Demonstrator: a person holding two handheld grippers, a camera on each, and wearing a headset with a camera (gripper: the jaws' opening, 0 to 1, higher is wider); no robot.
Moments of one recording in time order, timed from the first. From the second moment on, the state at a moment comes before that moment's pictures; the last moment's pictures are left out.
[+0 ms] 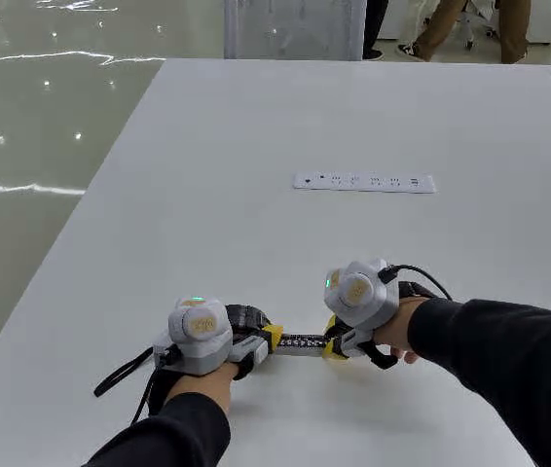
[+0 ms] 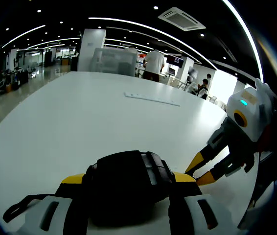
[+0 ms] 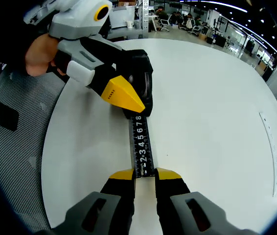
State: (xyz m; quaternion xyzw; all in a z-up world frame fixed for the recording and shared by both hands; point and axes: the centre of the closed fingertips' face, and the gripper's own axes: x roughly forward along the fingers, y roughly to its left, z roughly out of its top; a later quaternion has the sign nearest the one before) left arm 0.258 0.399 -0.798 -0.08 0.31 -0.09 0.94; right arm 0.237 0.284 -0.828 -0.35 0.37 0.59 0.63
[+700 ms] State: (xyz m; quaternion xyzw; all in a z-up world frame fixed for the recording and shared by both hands) left arm 0.258 0.399 -0.798 -0.08 0.31 -0.10 0.94; right arm 0.237 0.304 -0.827 -0.34 0.36 0.60 0.63
